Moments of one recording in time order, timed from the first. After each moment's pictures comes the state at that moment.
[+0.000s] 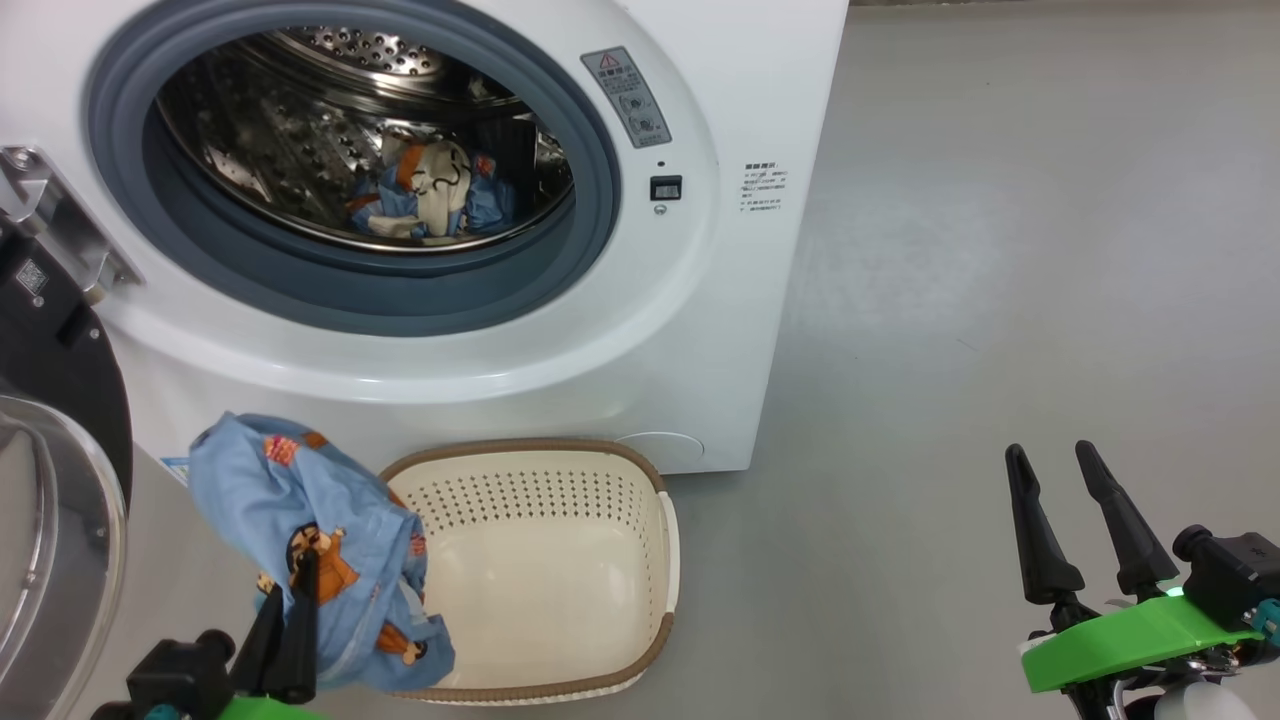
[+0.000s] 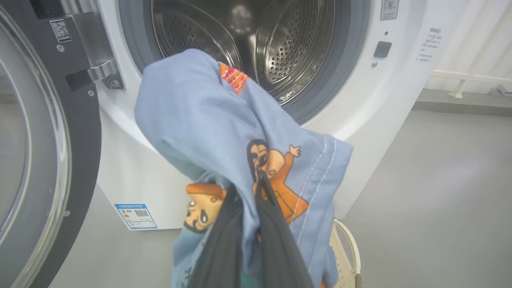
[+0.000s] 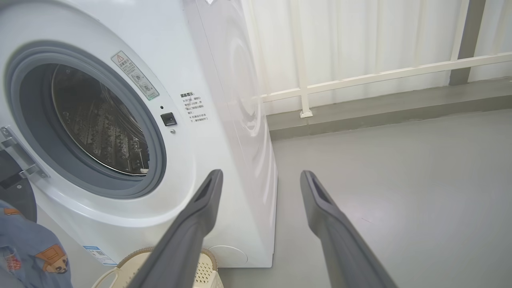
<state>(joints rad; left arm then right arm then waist) -0.11 0.17 -0.09 0.40 -0.31 -0.06 -0.25 -0.05 -0.16 0.06 0.19 0.43 0.13 -0.25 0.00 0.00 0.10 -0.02</state>
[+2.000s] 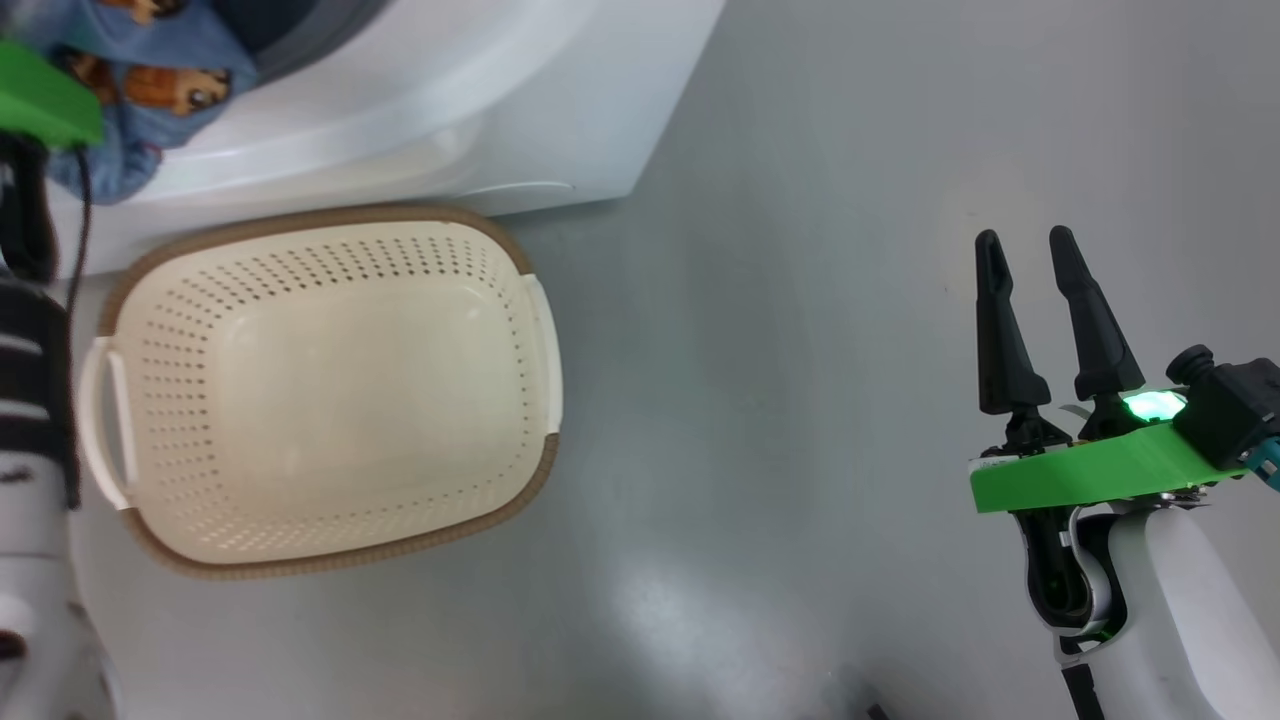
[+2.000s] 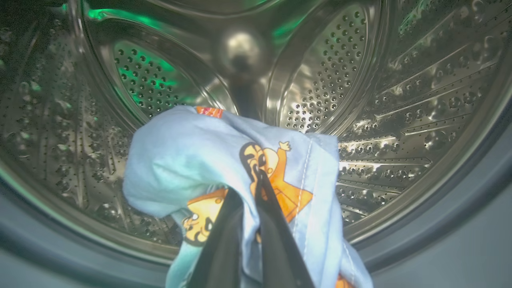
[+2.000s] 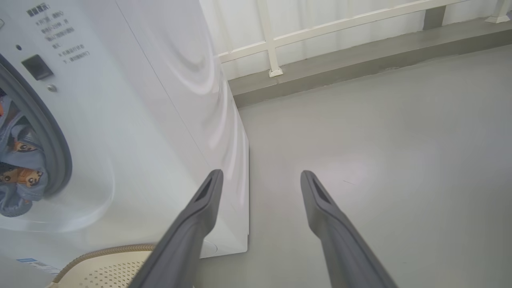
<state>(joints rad) -1.15 0.25 0.04 0.87 -0.20 -0.13 -0.26 -0.33 -0.06 0.06 0.14 0.43 0.13 -0.25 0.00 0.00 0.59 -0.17</state>
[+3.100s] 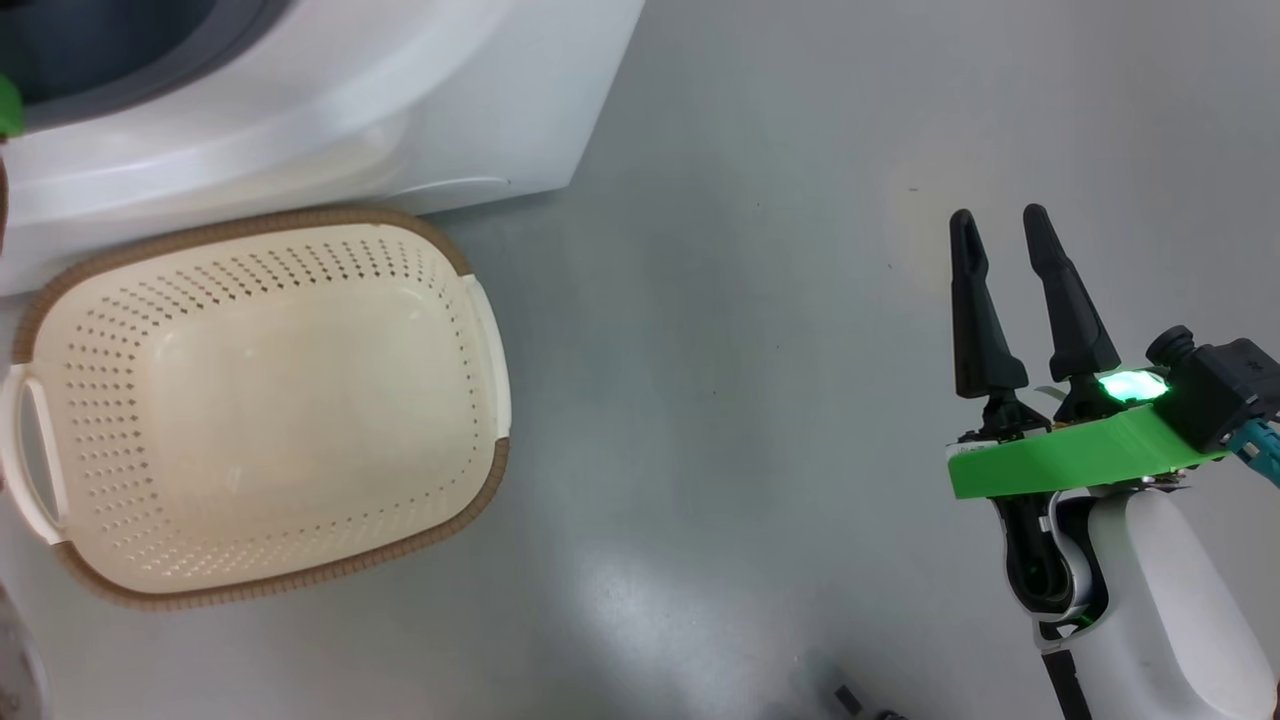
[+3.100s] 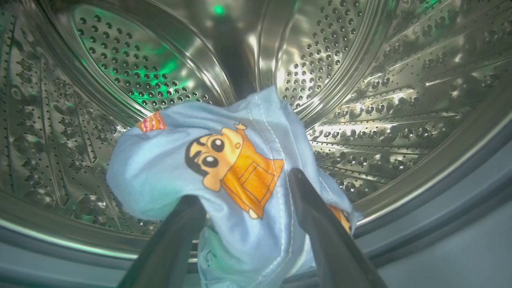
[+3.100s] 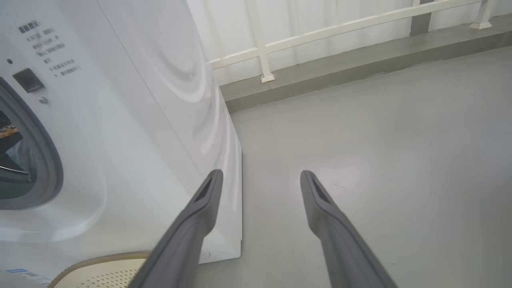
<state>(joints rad) -1.29 0.33 0.03 1.10 -0.09 -0.10 -0.26 -0.36 -0.05 0.09 0.14 0.45 0.13 -0.25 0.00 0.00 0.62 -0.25</state>
